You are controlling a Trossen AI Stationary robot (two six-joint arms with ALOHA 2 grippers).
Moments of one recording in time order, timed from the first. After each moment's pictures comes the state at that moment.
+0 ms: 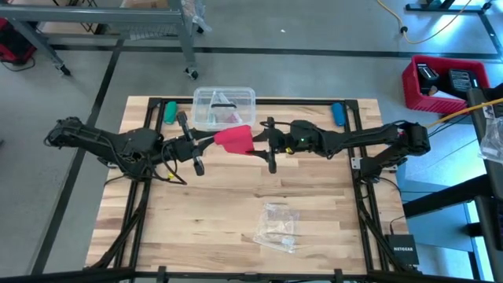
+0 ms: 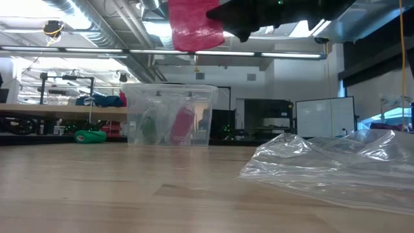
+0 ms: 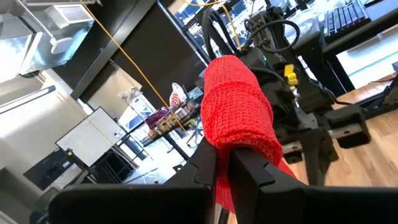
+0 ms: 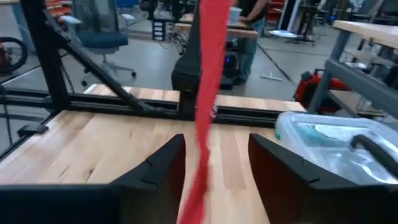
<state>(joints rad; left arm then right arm) -0.26 0.98 0.92 0.17 -0.63 0.71 -0.09 1.48 0.91 0.45 -0.13 -0.11</state>
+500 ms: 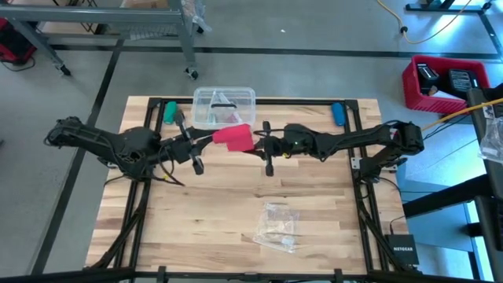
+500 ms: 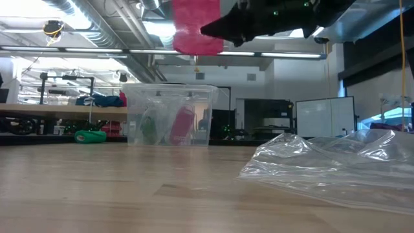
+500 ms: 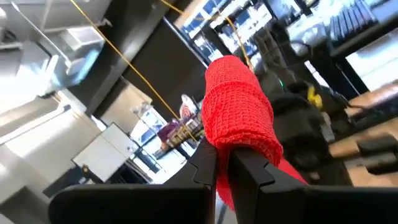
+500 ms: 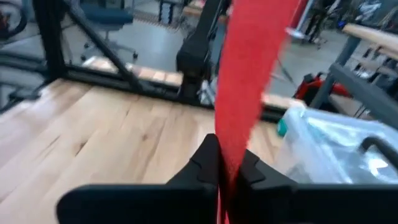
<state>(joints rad) -0.28 0.97 0.93 0.24 -0.63 0.83 -0.08 1.54 0.91 0.46 -0.14 -0.23</state>
